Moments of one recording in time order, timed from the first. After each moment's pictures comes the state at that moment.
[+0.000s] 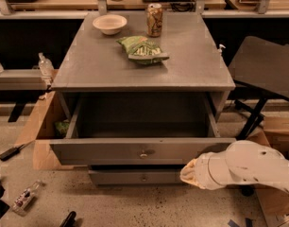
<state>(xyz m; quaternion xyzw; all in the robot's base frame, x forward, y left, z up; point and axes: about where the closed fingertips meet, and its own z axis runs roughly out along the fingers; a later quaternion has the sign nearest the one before) 0.450 -0.150 0.598 -0.62 0.74 0.06 0.27</state>
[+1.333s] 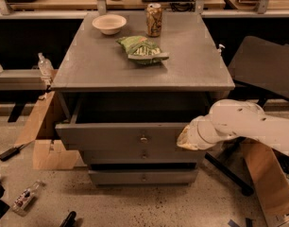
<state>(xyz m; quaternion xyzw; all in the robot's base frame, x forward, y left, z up) 0.559 -0.150 0.631 -0.63 0.73 0.01 0.26</state>
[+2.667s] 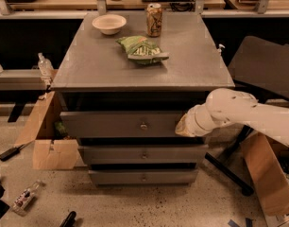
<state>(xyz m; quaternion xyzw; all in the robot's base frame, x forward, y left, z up) 0.615 -0.153 0.632 -0.63 0.72 0.00 0.28</state>
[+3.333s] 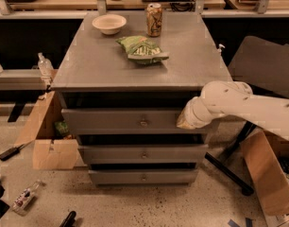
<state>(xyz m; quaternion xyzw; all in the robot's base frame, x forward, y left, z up) 0.643 -0.163 0.645 -0.63 0.73 -0.04 0.27</state>
